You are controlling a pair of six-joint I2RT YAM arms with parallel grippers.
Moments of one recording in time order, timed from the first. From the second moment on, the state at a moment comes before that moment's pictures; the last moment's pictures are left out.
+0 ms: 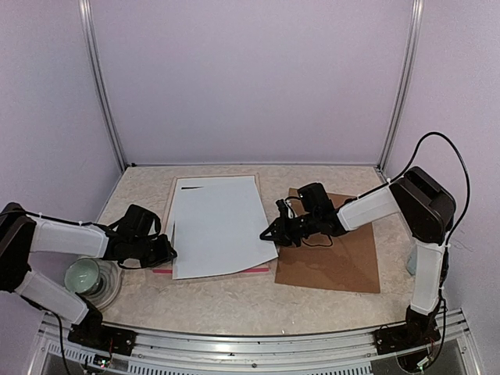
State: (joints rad) left arm -0.48 1.39 0.51 -0.04 0.06 -0.73; right arm 0.65 2.00 1.07 0.26 -0.64 0.88
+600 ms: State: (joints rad) left arm -0.47 1.17 0.51 -0.14 -0.07 -0.78; right arm 0.65 2.00 1.03 0.36 -0.62 0.99
